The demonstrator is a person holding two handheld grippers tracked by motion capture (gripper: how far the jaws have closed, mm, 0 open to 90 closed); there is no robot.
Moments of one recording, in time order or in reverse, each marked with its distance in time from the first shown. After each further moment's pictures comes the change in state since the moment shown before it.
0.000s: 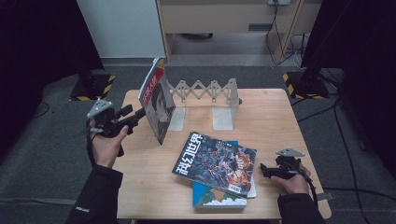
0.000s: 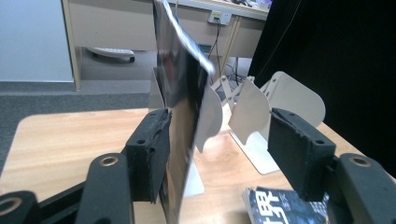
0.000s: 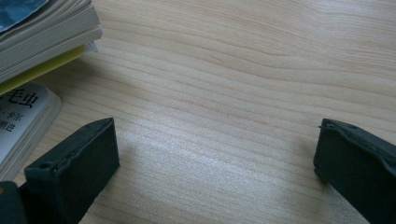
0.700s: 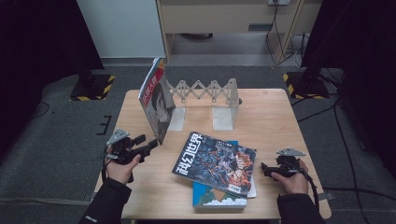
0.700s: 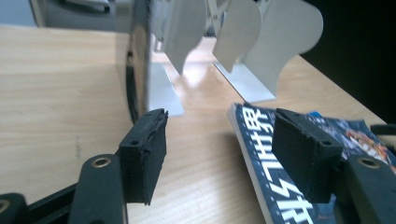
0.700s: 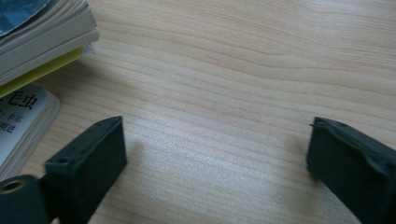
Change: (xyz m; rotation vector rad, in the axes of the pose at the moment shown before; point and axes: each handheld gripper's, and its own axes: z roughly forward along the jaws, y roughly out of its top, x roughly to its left) left arm -0.005 -0.090 0.014 0.163 -0.077 -0.029; right arm -0.001 0.002 -0.003 0.010 -0.005 0.011
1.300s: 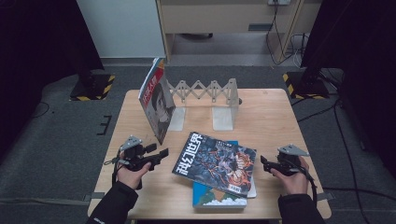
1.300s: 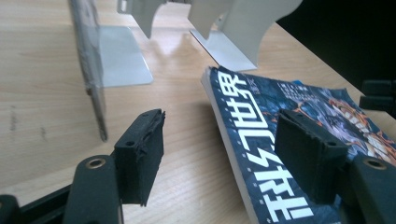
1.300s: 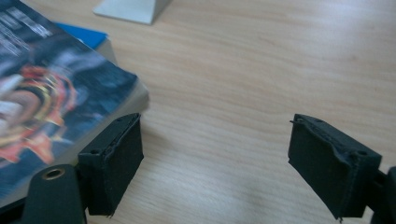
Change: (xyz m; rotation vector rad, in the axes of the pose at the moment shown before) left arm -0.014 -0.026 0.022 0.079 -0.075 -0.007; right arm 0.014 0.019 -0.025 -0.145 0.006 0.000
